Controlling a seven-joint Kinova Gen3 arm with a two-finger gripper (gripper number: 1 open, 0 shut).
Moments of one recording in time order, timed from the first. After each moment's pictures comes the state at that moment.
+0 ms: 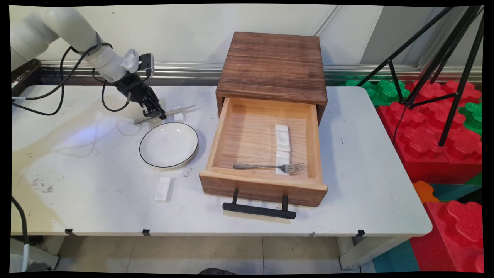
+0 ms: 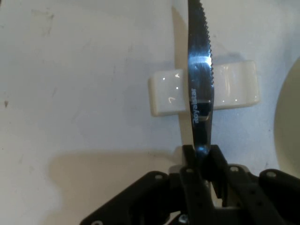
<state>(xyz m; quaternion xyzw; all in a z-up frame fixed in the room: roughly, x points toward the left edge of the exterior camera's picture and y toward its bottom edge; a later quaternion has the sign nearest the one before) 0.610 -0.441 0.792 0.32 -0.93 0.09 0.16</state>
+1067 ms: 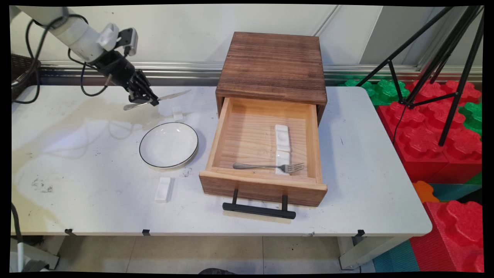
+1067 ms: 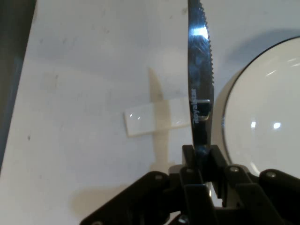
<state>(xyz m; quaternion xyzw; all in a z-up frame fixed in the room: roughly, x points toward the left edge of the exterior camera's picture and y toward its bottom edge) 0.600 -0.400 0.879 0.27 -0.94 0.11 0.19</state>
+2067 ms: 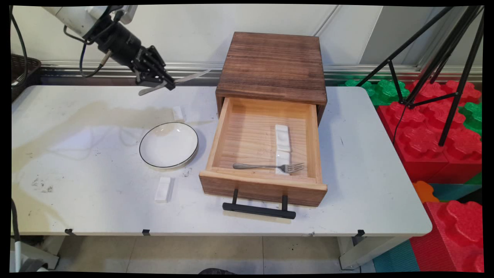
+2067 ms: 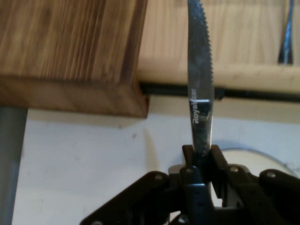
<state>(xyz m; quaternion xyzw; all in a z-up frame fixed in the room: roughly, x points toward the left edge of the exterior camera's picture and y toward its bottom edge) 0.534 -0.376 0.963 0.19 -0.93 0.13 0.27</state>
